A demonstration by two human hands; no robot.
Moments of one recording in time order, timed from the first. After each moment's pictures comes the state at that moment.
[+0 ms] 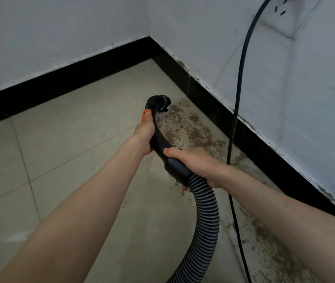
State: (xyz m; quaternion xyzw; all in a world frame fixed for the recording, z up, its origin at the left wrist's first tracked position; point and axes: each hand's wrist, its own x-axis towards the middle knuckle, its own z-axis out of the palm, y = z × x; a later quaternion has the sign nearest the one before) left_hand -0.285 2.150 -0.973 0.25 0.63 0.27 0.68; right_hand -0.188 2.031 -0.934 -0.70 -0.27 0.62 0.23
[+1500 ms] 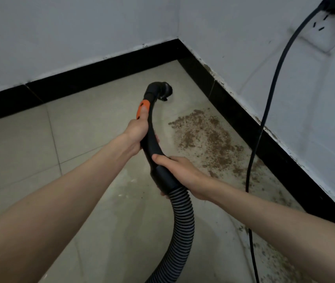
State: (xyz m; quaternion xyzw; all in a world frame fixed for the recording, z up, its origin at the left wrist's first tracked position) left_hand -0.364 2.140 -0.943 0.34 0.64 0.29 0.63; right_hand -0.255 2.024 -0.935 -0.58 -0.34 0.69 0.25
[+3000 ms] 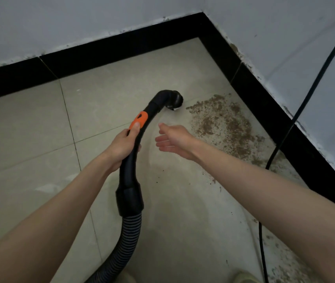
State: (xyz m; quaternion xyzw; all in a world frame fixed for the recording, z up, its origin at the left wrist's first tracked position) left_hand -0.462 2.098 -0.987 0.47 0.65 0.21 0.57; right_hand -0.306 2.100 -0.982 -0.63 -0.26 0.68 0.28
